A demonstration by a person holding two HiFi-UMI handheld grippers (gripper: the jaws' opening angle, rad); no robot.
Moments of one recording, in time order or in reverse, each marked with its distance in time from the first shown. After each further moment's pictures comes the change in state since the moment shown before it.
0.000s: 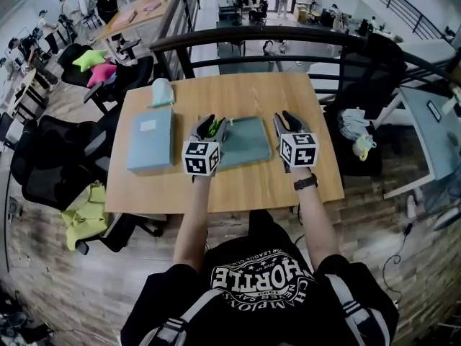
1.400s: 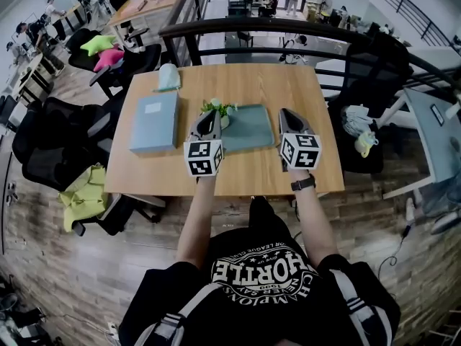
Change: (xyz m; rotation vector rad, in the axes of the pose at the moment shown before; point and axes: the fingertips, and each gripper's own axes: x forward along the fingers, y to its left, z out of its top) left arm -0.066 -0.012 0.011 0.017 -0.084 0.177; right arm -0.047 0.029 -0.003 0.046 -0.067 0.008
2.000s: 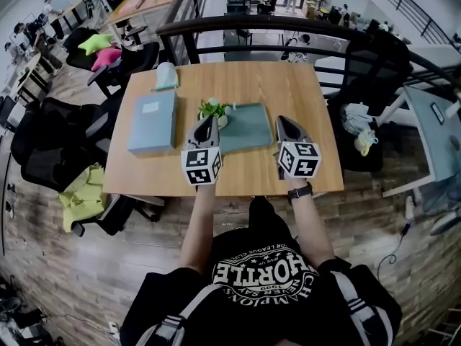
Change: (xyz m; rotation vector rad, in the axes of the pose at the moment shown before) left arm -0.015 -0.006 -0.004 -0.028 0.007 0.028; right arm -0.012 0.009 -0.017 0.084 0.013 0.041
